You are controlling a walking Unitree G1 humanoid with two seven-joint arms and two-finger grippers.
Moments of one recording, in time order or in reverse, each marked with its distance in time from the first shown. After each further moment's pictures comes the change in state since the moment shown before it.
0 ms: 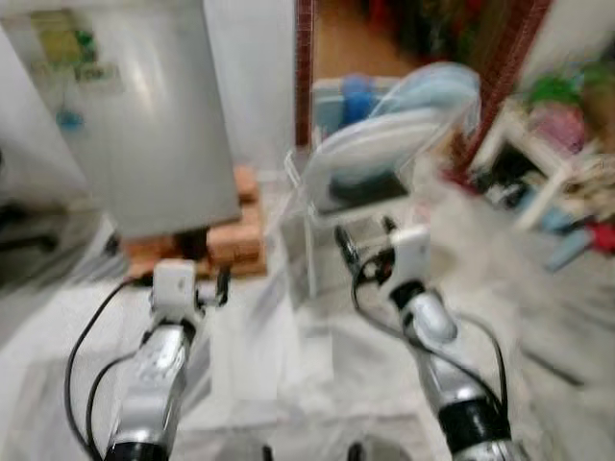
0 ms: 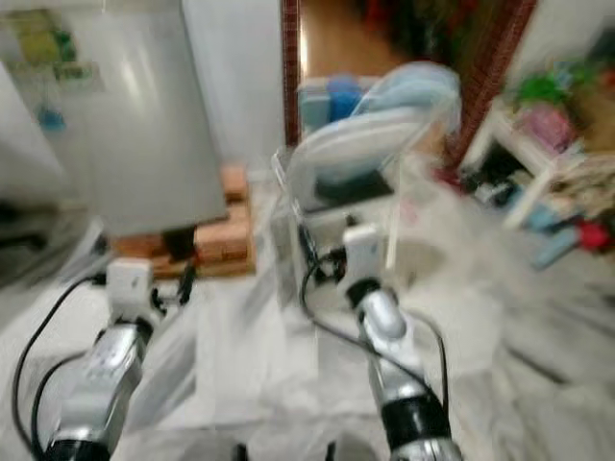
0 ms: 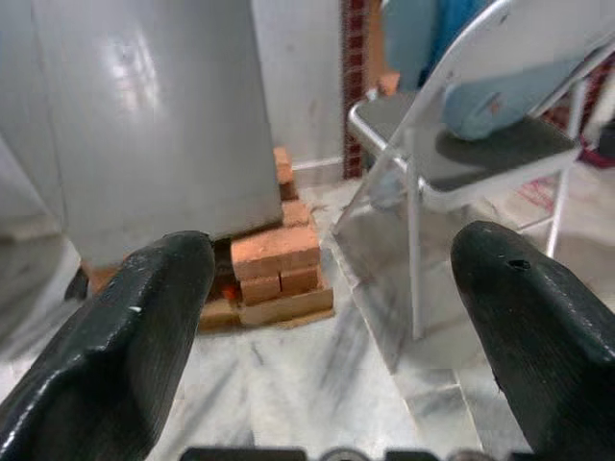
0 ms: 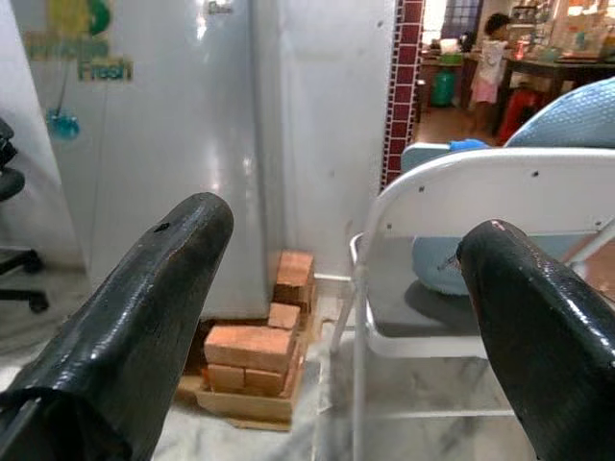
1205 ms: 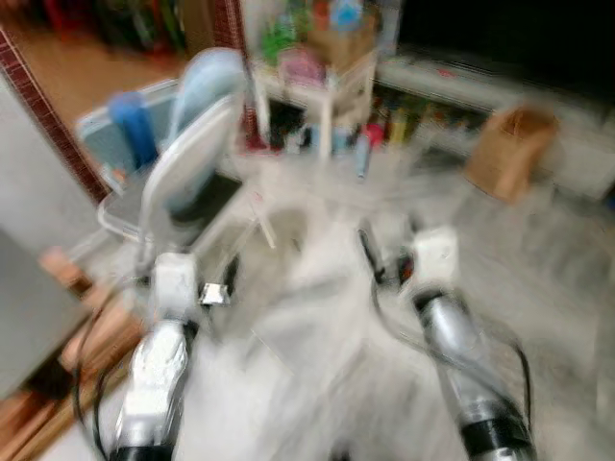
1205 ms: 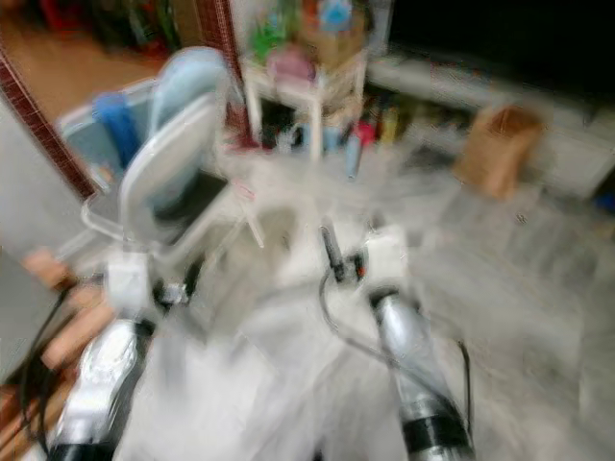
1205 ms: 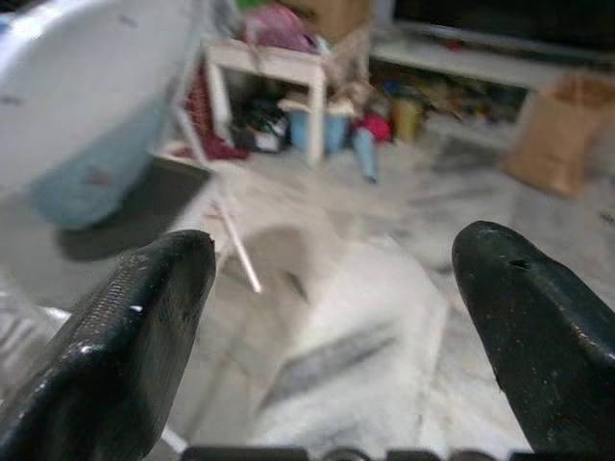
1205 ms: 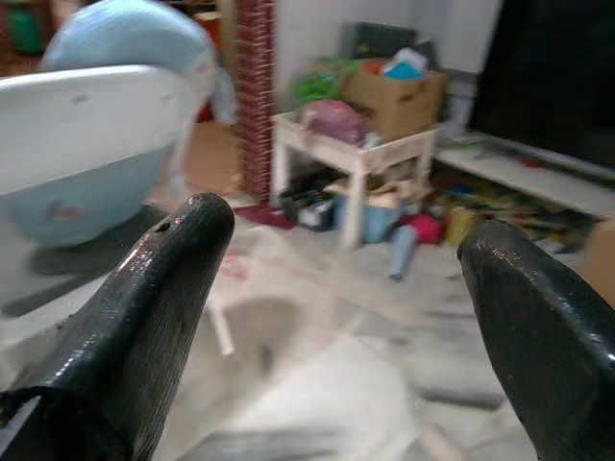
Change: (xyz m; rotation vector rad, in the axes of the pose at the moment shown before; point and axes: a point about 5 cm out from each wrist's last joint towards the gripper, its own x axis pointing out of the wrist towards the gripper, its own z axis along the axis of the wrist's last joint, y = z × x) left arm 0.002 -0.022 0.004 -0.030 -0.039 -0.142; right arm -0.021 -0.034 -0.002 -0.055 0.019 -0.154
